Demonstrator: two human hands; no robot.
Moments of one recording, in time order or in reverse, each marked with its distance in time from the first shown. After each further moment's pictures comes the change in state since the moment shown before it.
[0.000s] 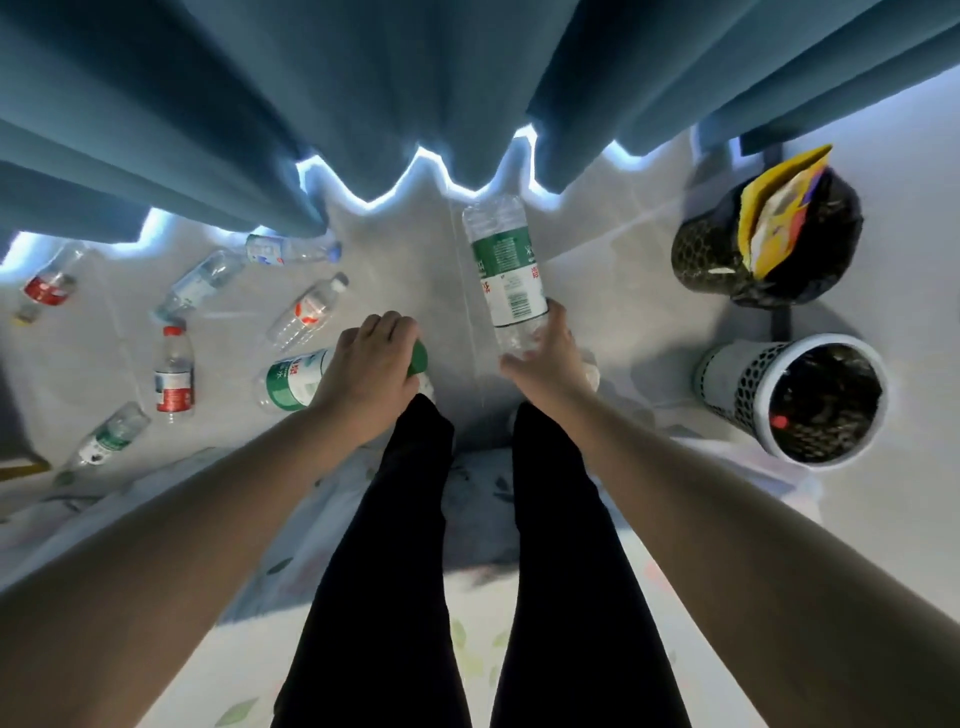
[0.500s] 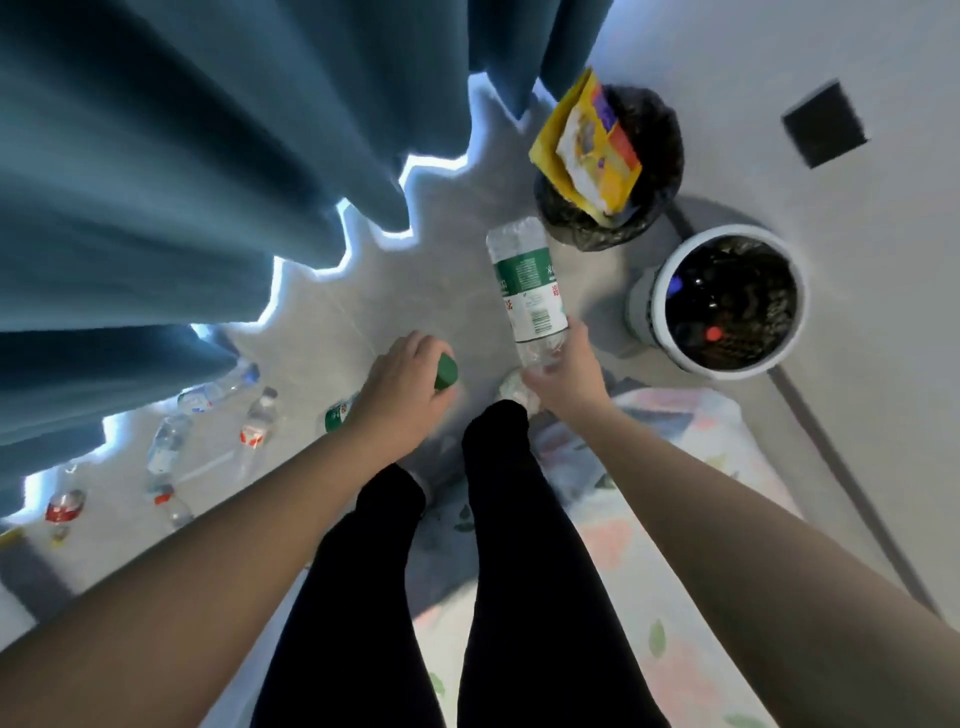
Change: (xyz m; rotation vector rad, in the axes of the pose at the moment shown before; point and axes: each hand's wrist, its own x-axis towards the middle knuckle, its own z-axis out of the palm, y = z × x) left_hand 0.107 0.272 -0.004 -0.024 -0.179 0.245; right_hand 0.003 0.181 -0.196 0.364 0.218 0.172
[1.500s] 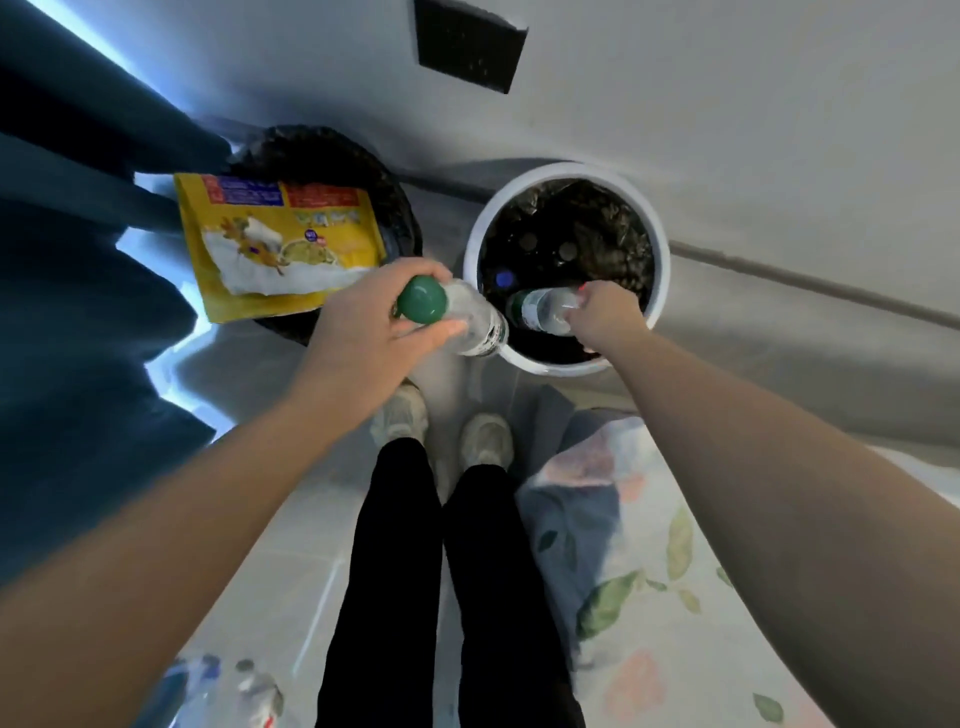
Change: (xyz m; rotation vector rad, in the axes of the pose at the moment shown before) left_hand 0.320 0.218 0.088 -0.254 -0.328 0.390; right_hand 0.207 0.210 -0.203 0.056 0.228 0.604
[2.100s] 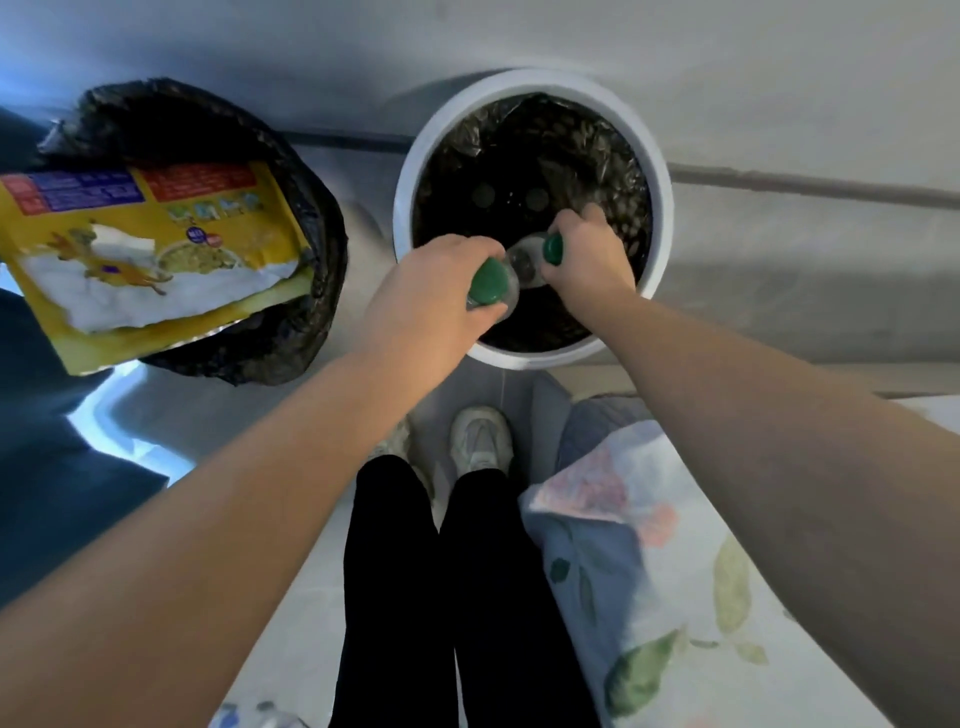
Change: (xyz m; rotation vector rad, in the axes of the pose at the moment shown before) left_hand 0.093 -0.038 0.124 0.435 -0.272 0.177; right_hand 0.096 0.042 0.047 -0.073 0.231 -0.193
